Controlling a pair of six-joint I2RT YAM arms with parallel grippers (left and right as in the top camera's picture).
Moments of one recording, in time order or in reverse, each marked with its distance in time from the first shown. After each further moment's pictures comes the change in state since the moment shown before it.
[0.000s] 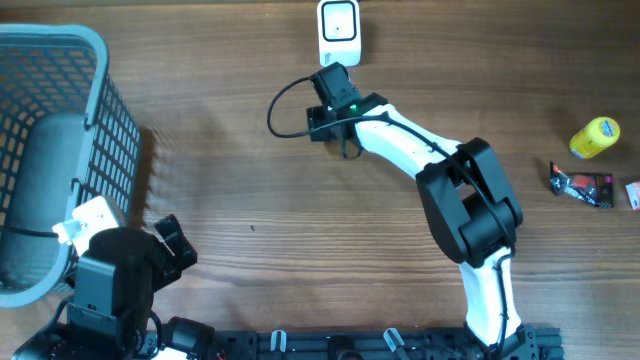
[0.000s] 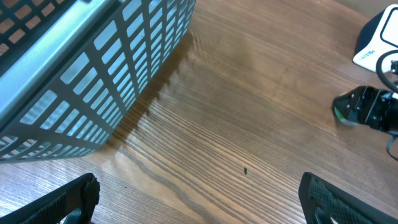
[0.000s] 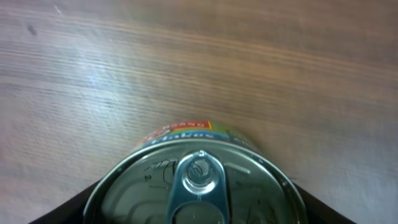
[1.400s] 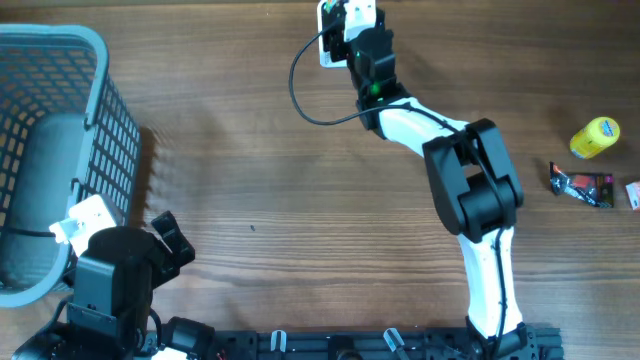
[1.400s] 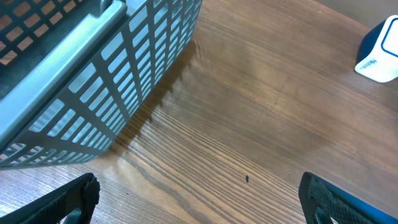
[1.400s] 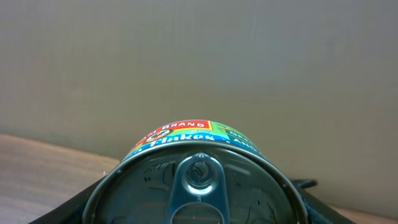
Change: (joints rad) left arm 0.000 0.000 -0.002 0.019 -0.031 0.000; right arm -0.148 0.131 -0.011 1.107 0.048 -0.327
